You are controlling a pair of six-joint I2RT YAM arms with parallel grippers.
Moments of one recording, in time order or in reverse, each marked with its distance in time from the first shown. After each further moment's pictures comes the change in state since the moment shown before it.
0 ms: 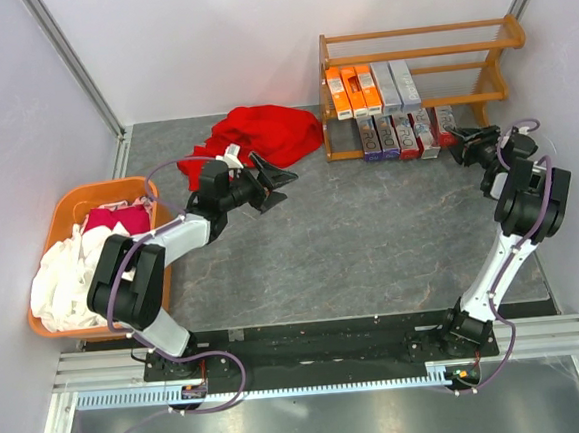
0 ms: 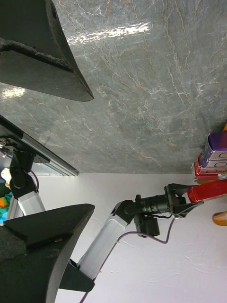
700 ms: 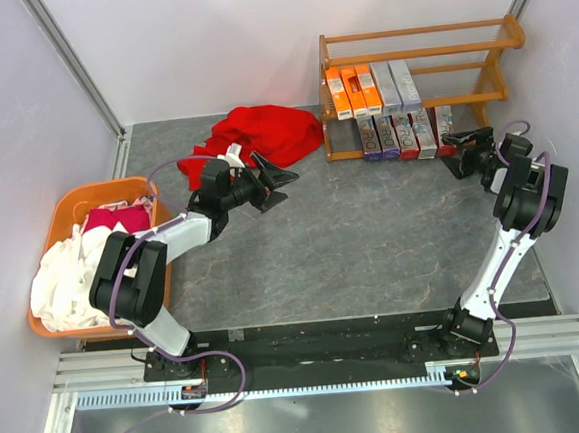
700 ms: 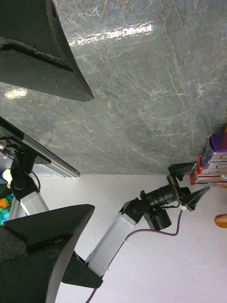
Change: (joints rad) left arm 0.000 0.024 0.016 -0.001 0.014 0.007; right arm -0.002 0.101 0.131 -0.285 0.034 -0.204
